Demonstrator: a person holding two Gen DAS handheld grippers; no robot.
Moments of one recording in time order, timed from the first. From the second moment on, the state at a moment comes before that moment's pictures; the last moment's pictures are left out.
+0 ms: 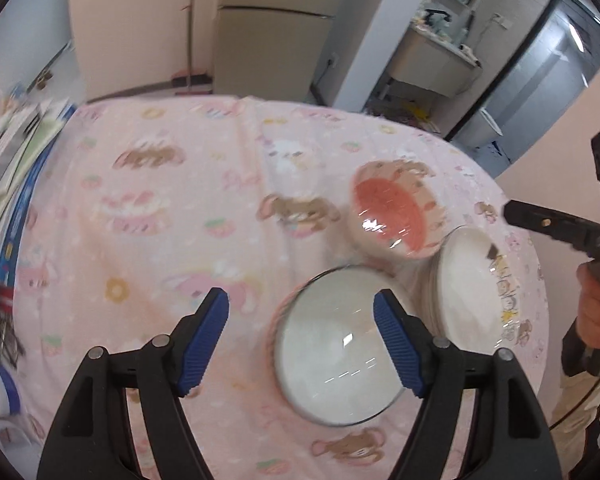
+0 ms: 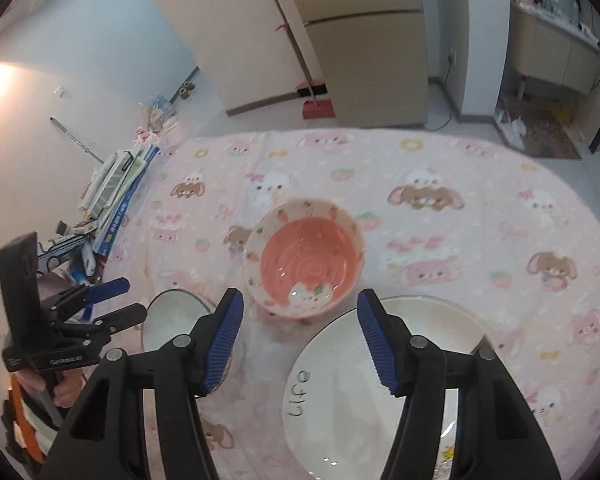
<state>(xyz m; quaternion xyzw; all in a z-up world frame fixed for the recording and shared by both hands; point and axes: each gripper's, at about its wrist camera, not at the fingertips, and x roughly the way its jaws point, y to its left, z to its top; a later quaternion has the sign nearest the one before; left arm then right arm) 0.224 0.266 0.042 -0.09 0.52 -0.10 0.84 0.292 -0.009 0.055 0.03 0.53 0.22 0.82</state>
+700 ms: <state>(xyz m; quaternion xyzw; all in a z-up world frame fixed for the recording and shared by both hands) 0.206 0.268 0.045 -0.05 0.55 -0.07 0.83 0.264 0.045 0.022 -0.01 0.55 0.30 0.78</state>
